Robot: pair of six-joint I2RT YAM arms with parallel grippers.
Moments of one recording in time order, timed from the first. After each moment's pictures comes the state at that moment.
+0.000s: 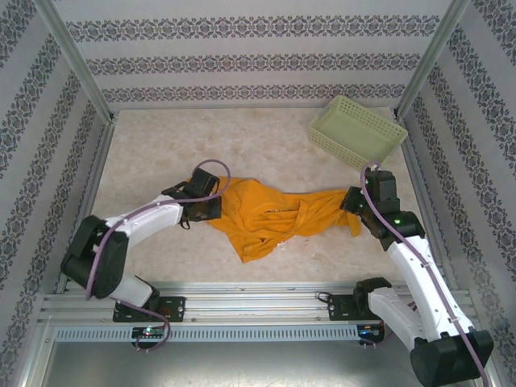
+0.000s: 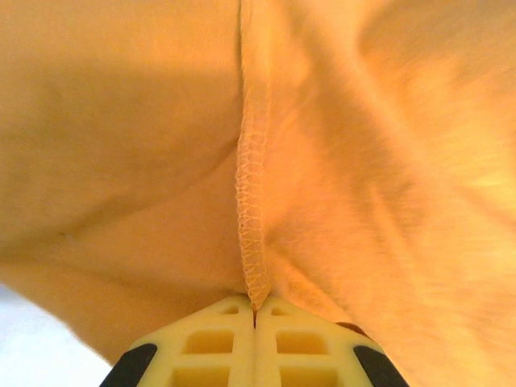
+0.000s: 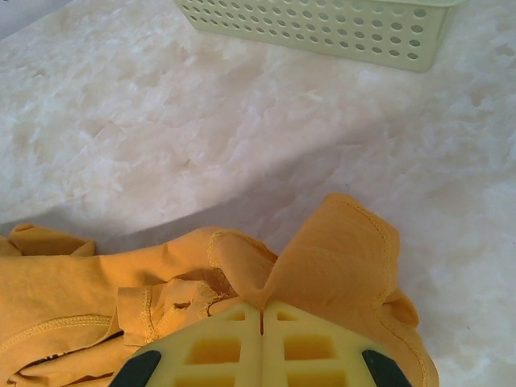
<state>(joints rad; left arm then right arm) -0.48 1.45 0.85 -0.46 -0.01 -0.54 0.15 0.85 0.78 -0.69 0.04 0.51</state>
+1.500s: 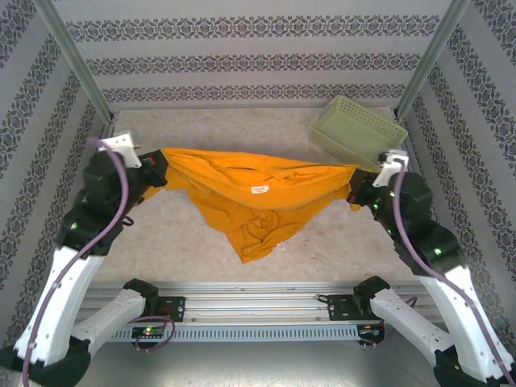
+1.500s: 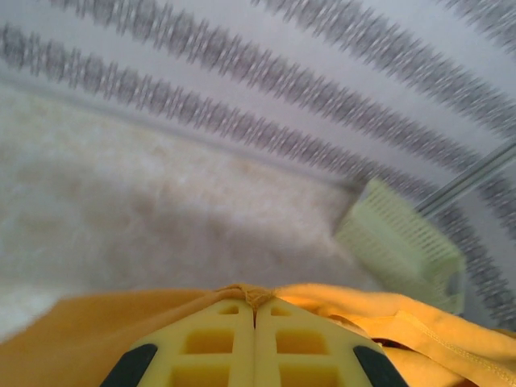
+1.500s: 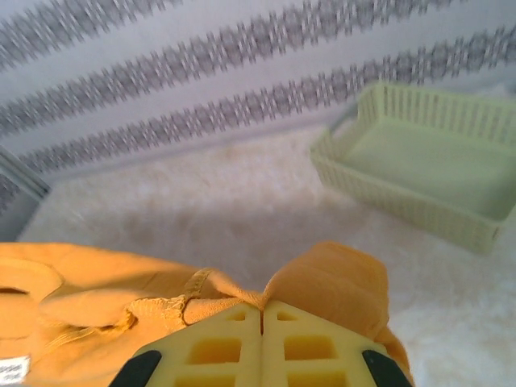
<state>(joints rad) -0.30 0.81 1.23 -0.68 -0.07 -0.52 0.42 0.68 1.12 -0.76 0.20 0.44</state>
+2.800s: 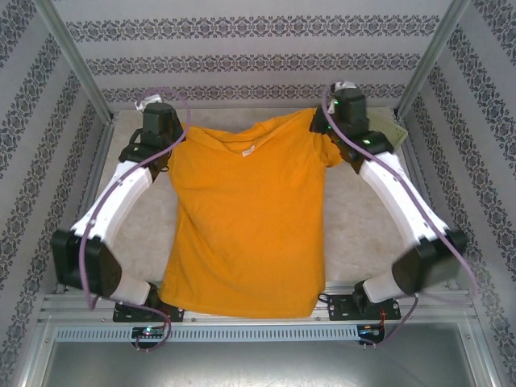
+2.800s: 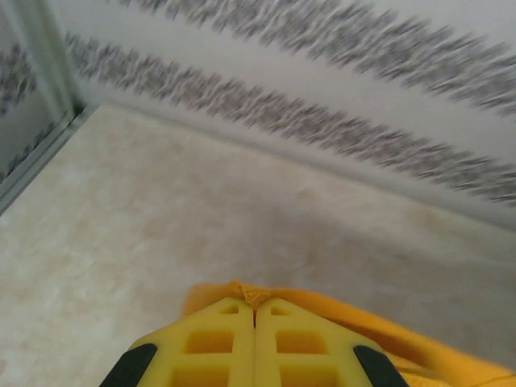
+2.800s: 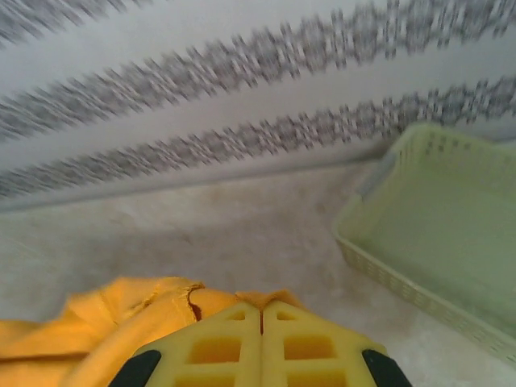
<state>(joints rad) -0.18 1.50 1.34 -0.38 -0.38 -0.41 0.30 1.53 1.48 -0.44 0.12 0.37</state>
